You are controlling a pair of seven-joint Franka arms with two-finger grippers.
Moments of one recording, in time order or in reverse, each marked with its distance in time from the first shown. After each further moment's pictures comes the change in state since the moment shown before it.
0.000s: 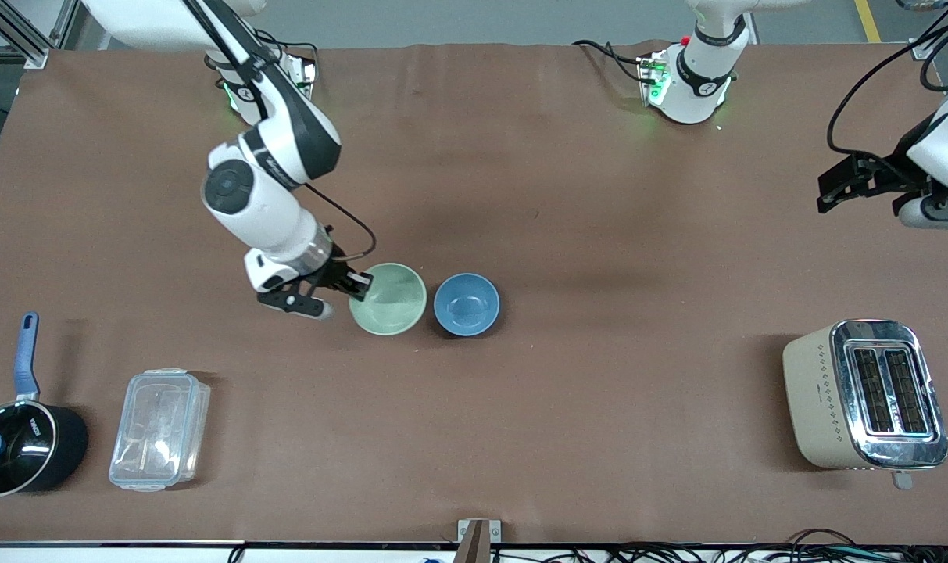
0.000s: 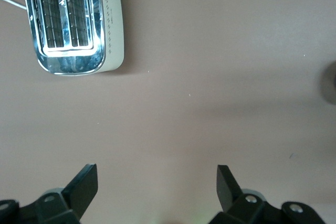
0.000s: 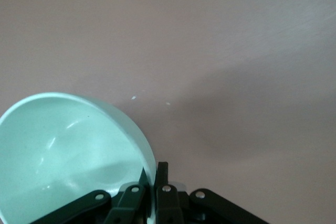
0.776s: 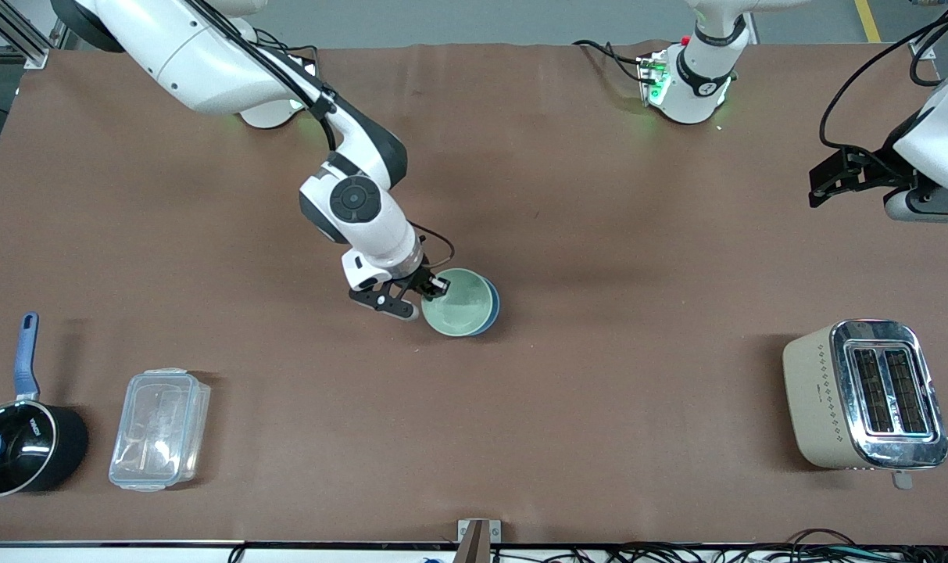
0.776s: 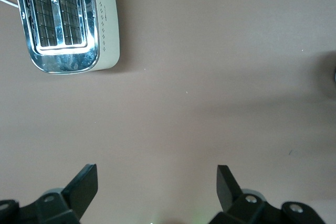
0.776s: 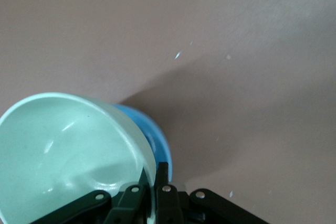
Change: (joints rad) left arm -0.008 -0.006 -0.010 -0.025 0.000 0.016 -0.002; right arm 0.060 0.247 0.143 0.145 -0.322 0.001 0.423
